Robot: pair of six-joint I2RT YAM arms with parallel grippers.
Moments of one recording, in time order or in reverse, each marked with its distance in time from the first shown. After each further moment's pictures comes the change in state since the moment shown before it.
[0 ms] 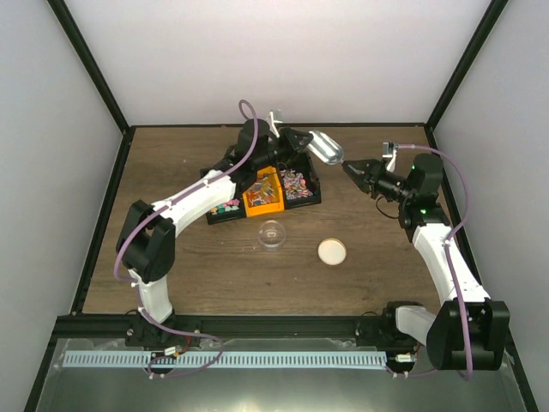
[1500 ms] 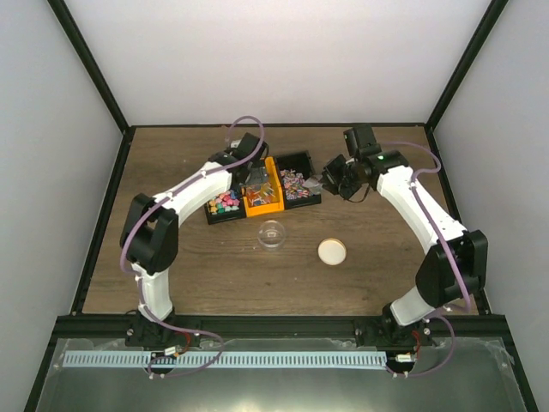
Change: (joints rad) left arm 0.080 0.043 0.052 -0.864 -0.641 0.489; right arm 0.342 0.412 0.581 -0.953 0.611 0.094
